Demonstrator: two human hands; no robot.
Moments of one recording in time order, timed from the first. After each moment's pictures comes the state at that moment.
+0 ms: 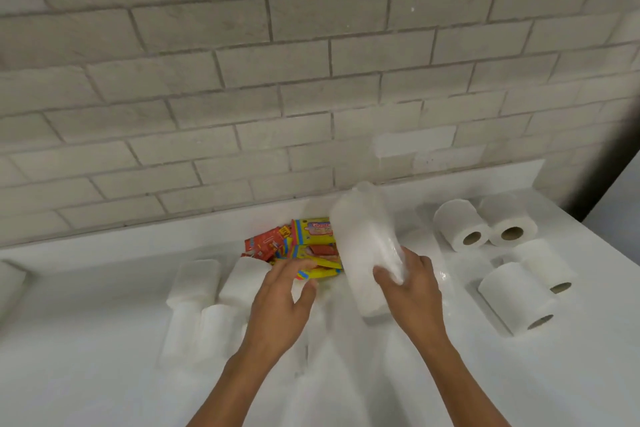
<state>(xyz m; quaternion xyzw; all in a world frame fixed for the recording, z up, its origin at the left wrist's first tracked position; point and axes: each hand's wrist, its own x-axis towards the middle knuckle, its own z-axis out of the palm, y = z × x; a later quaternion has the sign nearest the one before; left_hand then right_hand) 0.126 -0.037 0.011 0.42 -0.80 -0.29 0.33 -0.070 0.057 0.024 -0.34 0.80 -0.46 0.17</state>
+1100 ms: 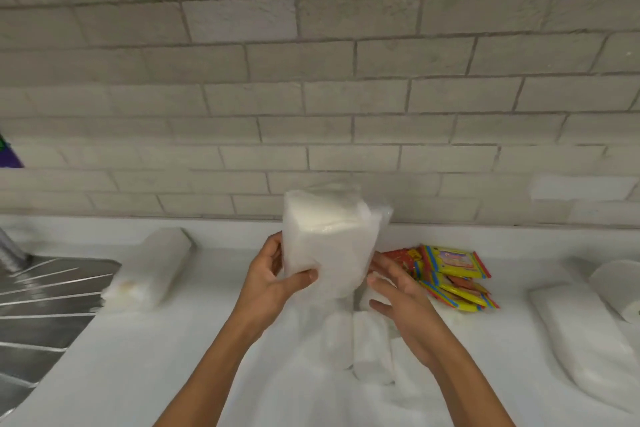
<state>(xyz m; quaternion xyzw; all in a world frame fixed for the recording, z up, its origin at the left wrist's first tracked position) 0.382 -0.105 0.090 0.42 -0.59 -0.52 0.46 0.161 -0.045 0.068 -0.41 0.53 -0.54 0.52</state>
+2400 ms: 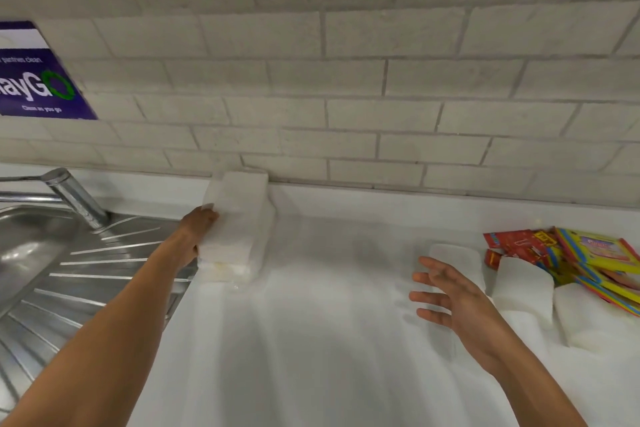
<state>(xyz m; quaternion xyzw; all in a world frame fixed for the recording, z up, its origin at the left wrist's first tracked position) 0.733 -0.339 0.008 0.72 -0.37 -0.47 0.37 0.310 -0.122 0.016 -0.33 0.60 -0.48 0.55</state>
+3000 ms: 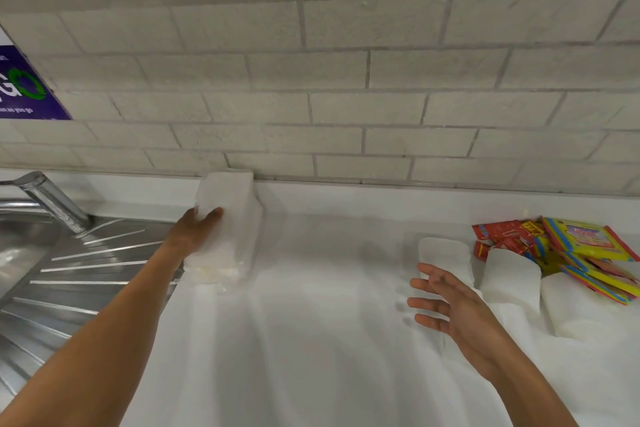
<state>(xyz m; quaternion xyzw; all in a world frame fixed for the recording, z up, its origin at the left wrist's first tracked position) 0.726 -0.348 -0.008 0.76 -0.54 -0.29 0.20 0.295 -0.115 -0.002 -0.29 0.62 -0.48 0.55</state>
